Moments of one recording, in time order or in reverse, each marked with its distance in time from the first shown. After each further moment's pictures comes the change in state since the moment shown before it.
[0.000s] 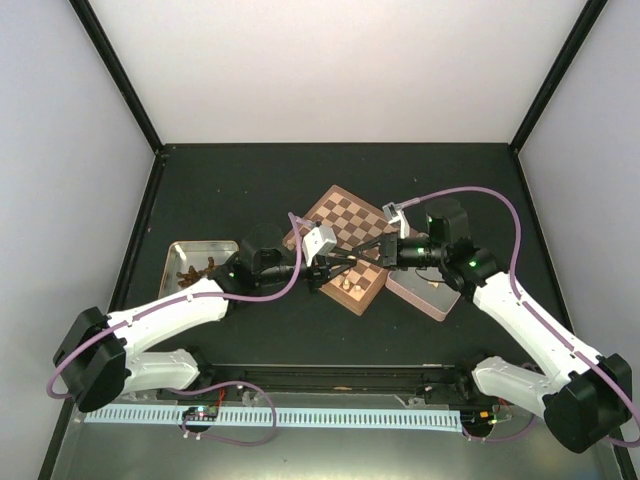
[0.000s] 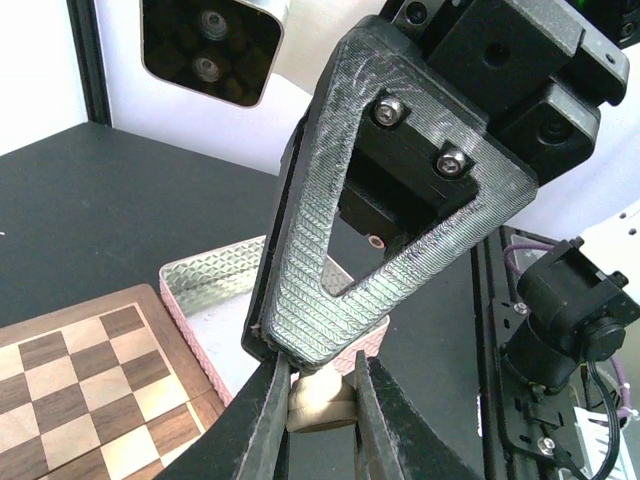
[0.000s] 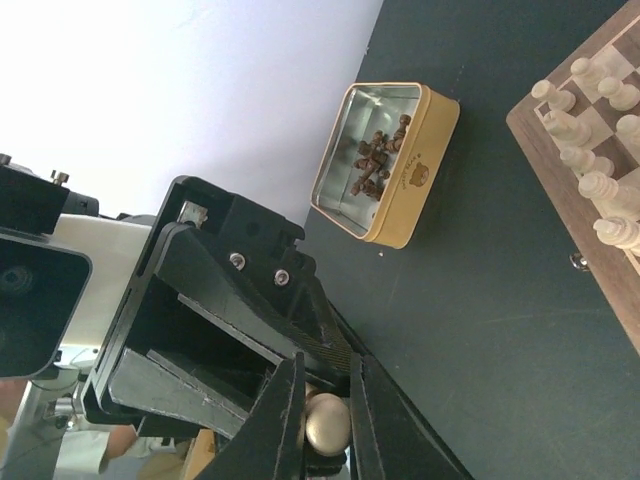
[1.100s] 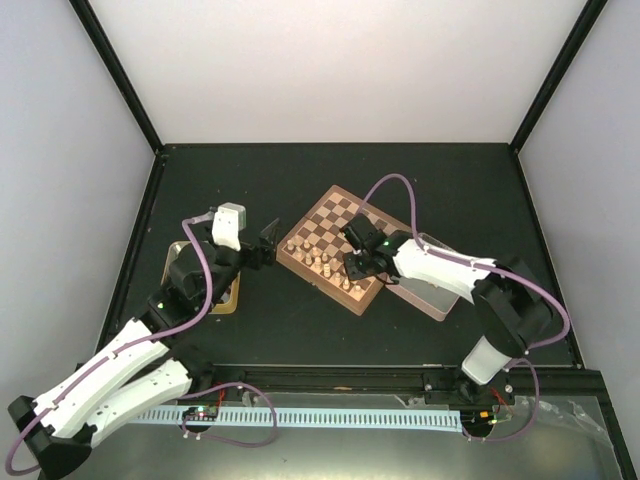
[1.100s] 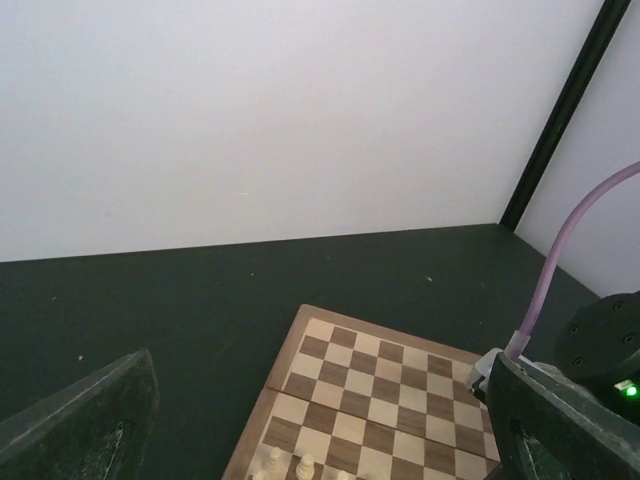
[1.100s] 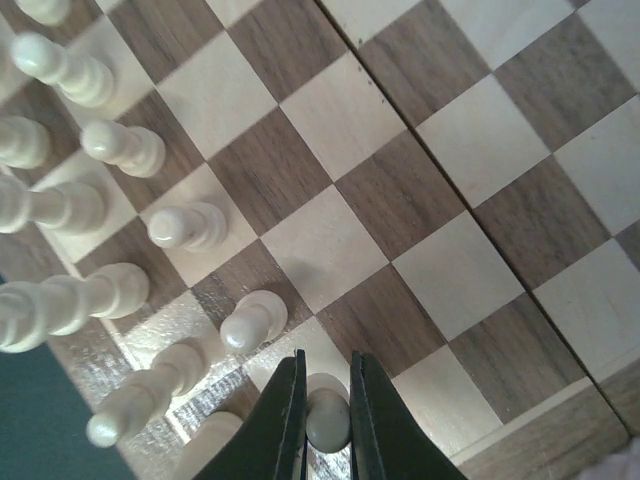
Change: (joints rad) left arm 0.081 -0.504 0.001 -0.420 -0.841 -0.138; right arm 0.267 0.558 0.207 -0.275 0.926 -0.350
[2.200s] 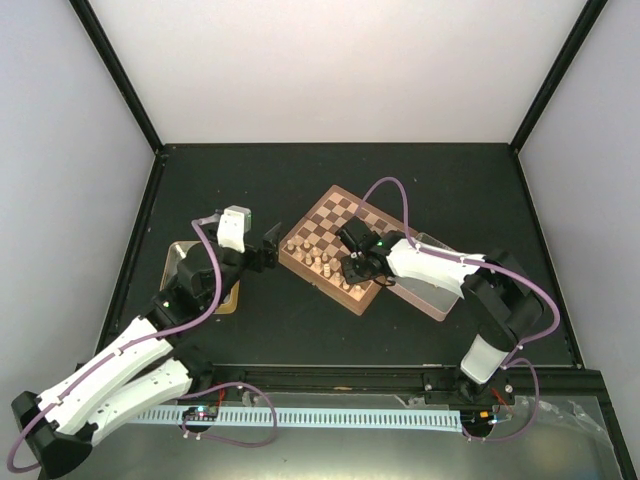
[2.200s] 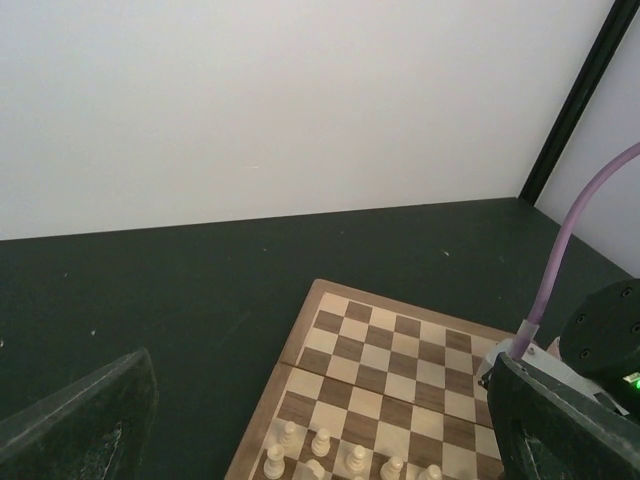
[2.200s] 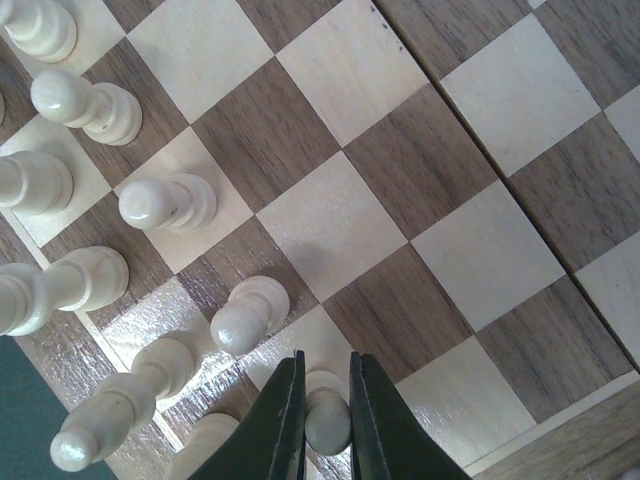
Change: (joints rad) left arm 0.003 0.016 -0.030 -0.007 -0.018 0.008; right arm 0.019 0.072 0.017 -0.024 0.000 0.024
